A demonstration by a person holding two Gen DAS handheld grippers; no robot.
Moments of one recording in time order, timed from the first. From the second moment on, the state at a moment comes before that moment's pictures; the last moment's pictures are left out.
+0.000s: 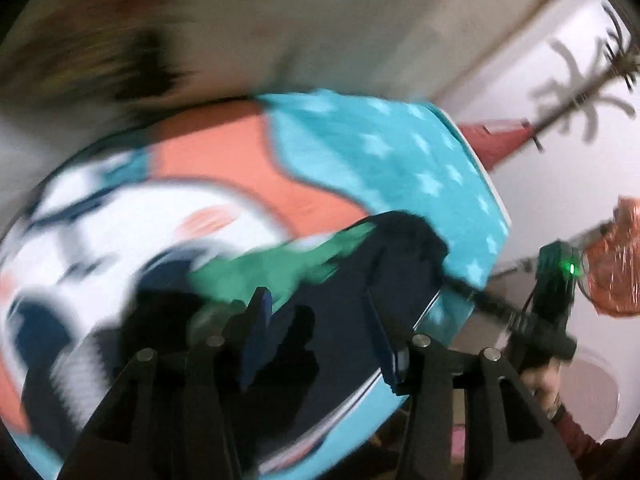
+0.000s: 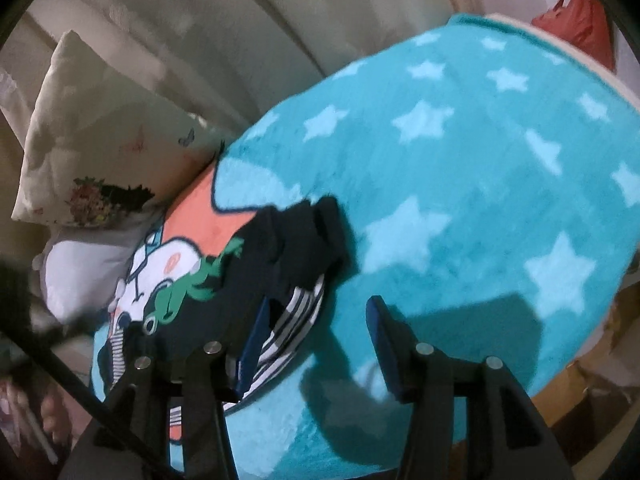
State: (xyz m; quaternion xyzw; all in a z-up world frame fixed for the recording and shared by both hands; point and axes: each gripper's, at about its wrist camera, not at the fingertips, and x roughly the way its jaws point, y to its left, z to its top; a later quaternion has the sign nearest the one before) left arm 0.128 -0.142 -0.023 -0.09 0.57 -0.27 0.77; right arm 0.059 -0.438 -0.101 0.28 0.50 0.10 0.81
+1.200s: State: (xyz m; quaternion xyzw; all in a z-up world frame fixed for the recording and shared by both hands) left arm 0.146 -0.145 -0.044 -0.16 0.57 -0.29 0.75; right arm 0.078 -0.315 -0.057 0.13 0.48 0.27 0.82
